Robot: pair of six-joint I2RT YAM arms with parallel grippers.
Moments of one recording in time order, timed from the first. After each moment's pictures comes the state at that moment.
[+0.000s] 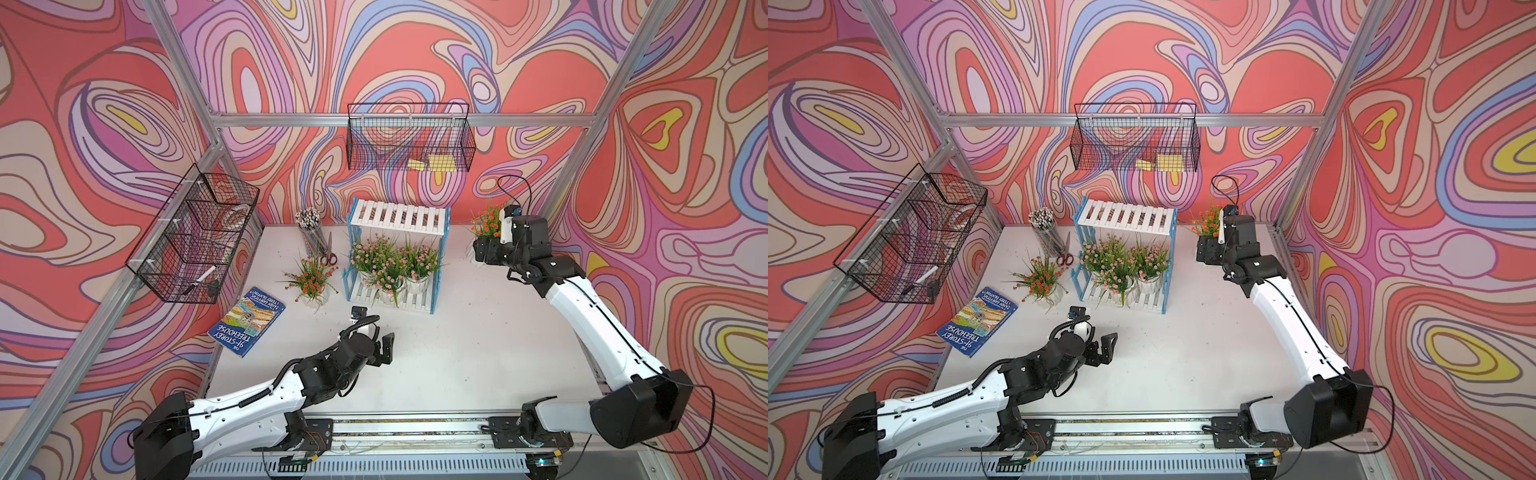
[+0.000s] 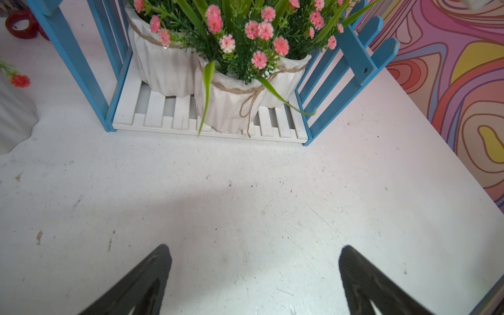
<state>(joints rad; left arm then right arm) -1.01 0.95 0.44 -0.07 -0.43 -0.66 0.22 1.34 1.37 -0.60 0.07 0.20</state>
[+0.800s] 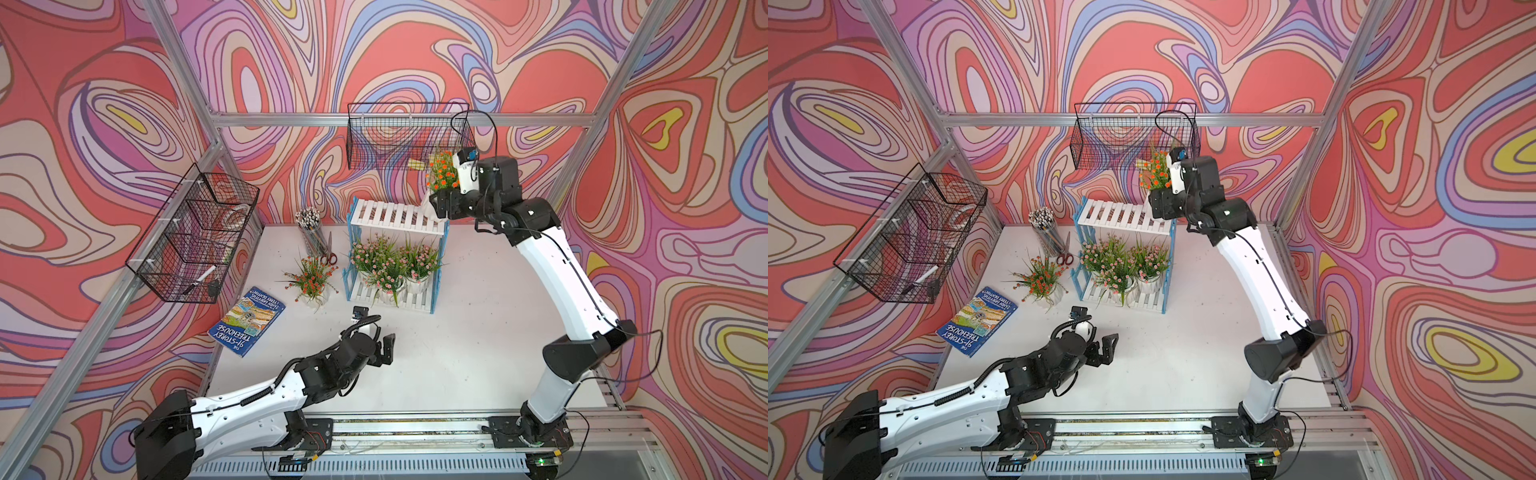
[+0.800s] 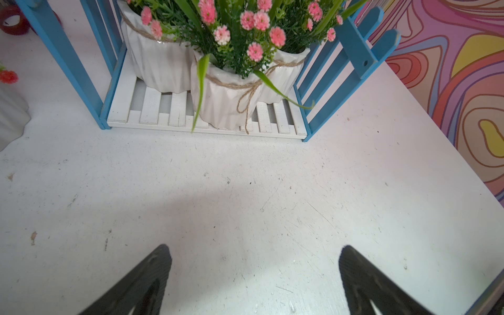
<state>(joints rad) -1.01 0.95 0.44 -0.07 -0.42 -0.66 0.44 1.83 2.28 -0.90 0.02 0.09</state>
